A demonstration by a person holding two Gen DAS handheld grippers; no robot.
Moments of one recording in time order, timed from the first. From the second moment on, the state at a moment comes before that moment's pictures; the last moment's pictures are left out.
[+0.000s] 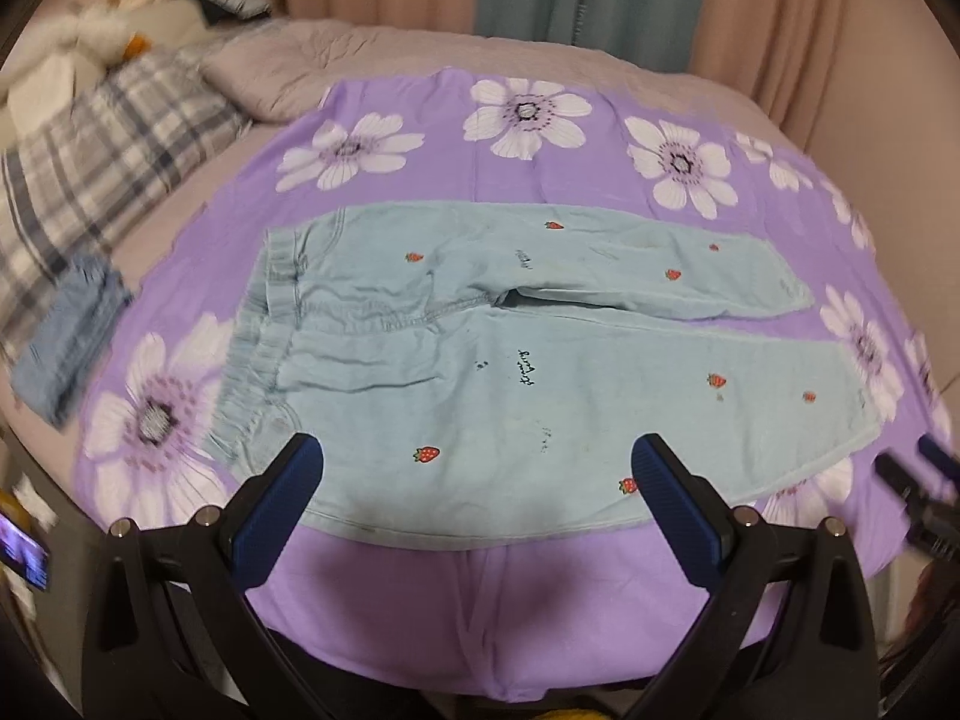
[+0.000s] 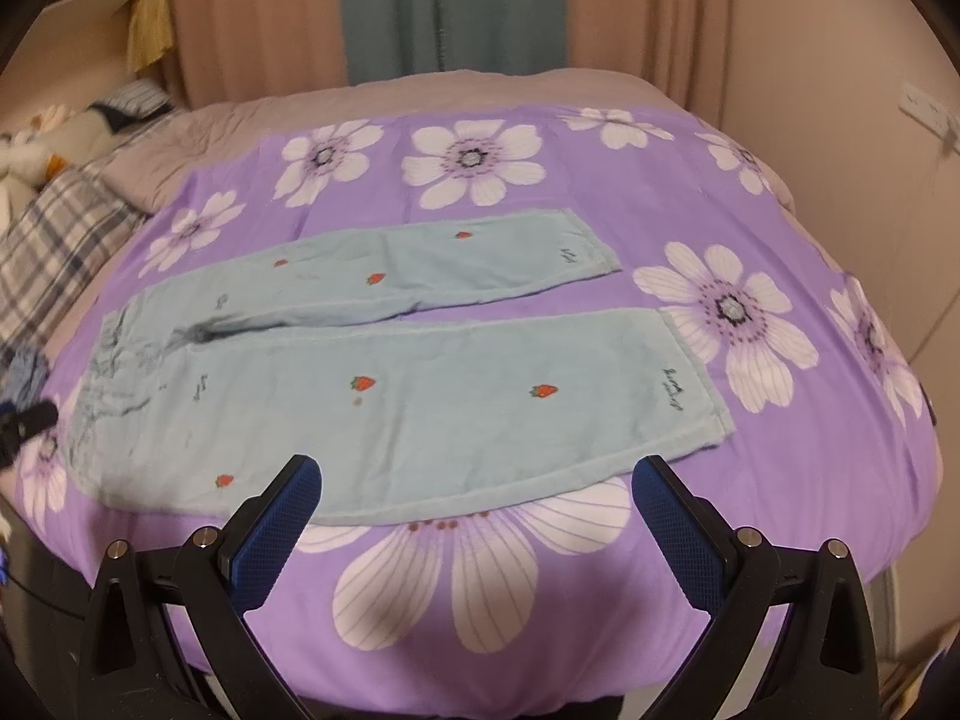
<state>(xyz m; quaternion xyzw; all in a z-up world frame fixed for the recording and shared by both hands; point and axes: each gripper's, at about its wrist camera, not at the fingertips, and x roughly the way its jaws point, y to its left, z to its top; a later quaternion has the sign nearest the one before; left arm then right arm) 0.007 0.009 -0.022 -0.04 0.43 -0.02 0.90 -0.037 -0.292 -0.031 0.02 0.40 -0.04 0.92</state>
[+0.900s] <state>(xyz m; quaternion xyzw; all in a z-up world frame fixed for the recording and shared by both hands) 0.037 0.163 -0.134 -0.30 0.43 0.08 0.85 -0.003 -0.052 -0.145 -0.32 0.30 0.29 0.85</state>
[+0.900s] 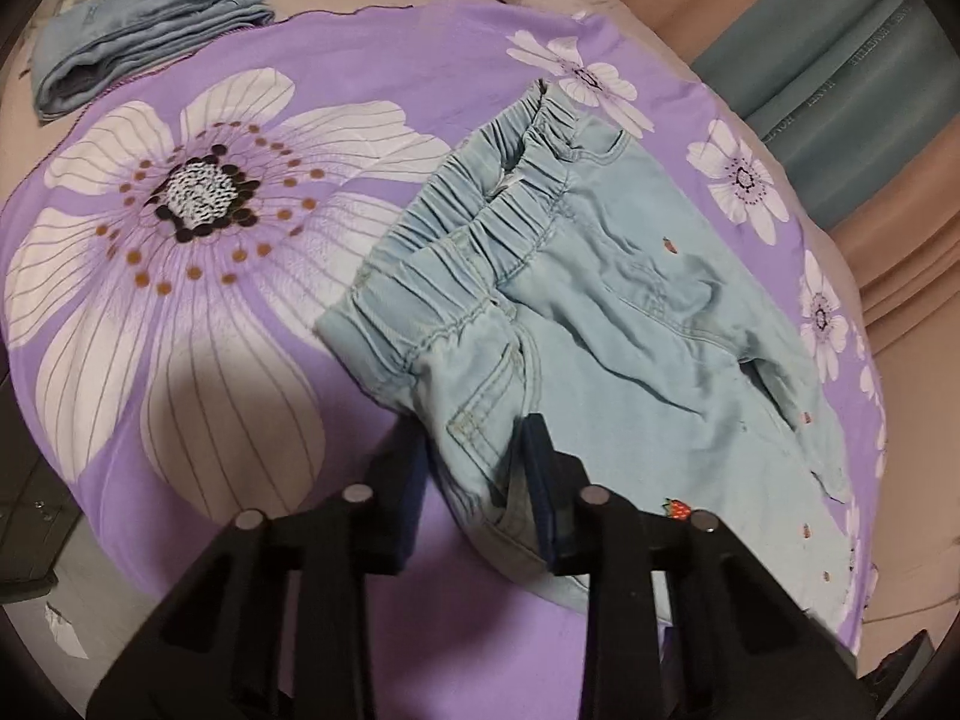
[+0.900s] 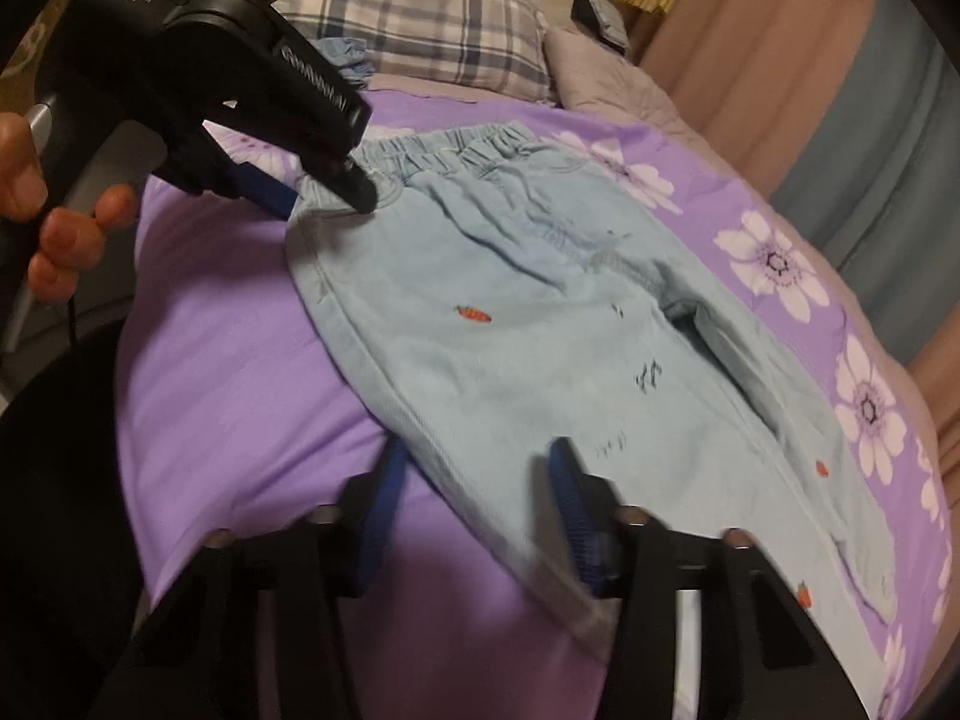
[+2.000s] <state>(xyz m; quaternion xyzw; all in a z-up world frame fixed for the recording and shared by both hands) 0.033 0.130 -0.139 -0.14 0.44 -0.03 0.88 0.041 -0.212 -0.143 -0.08 0.41 0.13 0.90</state>
